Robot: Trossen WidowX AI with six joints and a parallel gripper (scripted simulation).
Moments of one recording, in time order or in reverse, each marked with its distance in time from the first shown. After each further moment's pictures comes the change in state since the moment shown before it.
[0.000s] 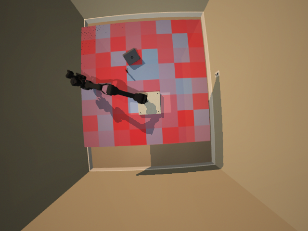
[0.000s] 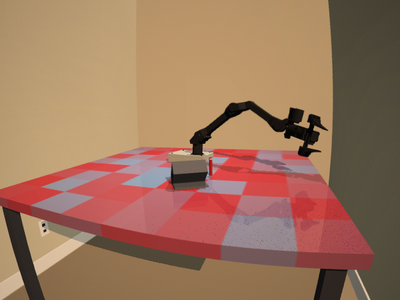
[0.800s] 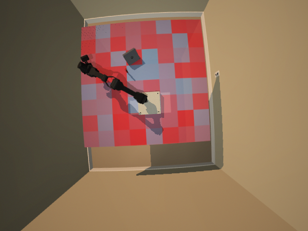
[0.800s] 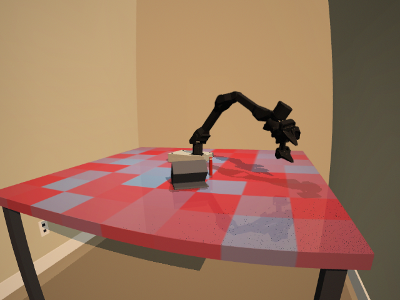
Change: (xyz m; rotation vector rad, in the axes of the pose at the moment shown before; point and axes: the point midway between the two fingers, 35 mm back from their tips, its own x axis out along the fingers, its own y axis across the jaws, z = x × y) arm -0.008 0.061 -0.148 0.499 0.183 0.401
